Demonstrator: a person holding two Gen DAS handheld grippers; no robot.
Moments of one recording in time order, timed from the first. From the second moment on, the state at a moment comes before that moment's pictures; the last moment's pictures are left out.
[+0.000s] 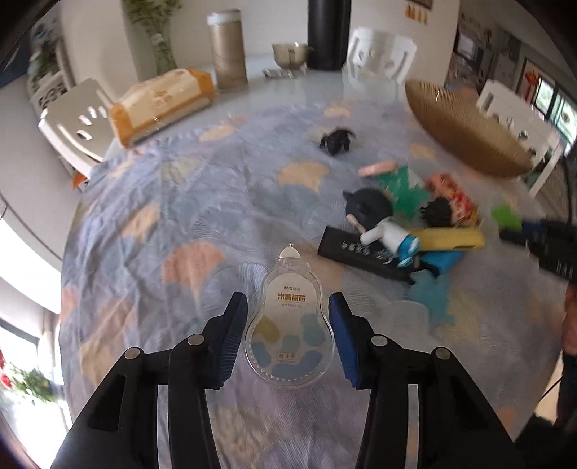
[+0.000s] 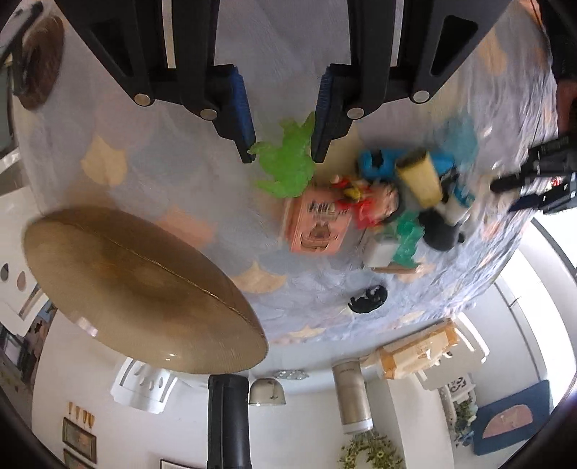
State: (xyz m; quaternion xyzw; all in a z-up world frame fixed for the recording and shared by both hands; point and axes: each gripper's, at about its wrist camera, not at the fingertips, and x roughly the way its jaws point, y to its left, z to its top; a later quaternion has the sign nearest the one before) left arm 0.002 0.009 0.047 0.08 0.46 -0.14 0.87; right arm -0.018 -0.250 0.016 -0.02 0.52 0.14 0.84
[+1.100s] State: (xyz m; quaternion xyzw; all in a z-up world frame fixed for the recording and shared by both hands) left arm -0.027 -0.064 0.127 0.08 0.43 -0.22 0.87; right arm -0.044 -0.302 0.116 0.01 0.41 0.11 0.91
